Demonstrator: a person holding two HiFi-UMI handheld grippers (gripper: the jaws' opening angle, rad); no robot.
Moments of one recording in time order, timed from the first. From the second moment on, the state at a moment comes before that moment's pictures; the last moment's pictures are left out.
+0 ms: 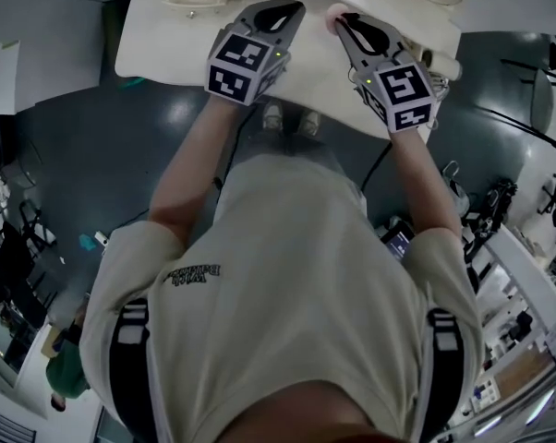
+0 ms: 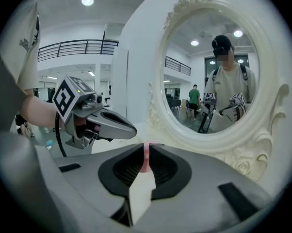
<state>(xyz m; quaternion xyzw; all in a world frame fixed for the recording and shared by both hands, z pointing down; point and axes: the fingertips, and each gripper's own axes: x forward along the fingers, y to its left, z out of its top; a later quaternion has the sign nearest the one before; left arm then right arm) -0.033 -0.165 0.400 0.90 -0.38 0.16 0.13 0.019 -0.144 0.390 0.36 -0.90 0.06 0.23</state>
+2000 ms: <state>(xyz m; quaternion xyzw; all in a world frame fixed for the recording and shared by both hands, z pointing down) -0.014 -0.074 0.218 0.93 -0.35 0.03 0.00 0.080 -0.026 0.183 0.46 -0.89 -0.05 0.01</state>
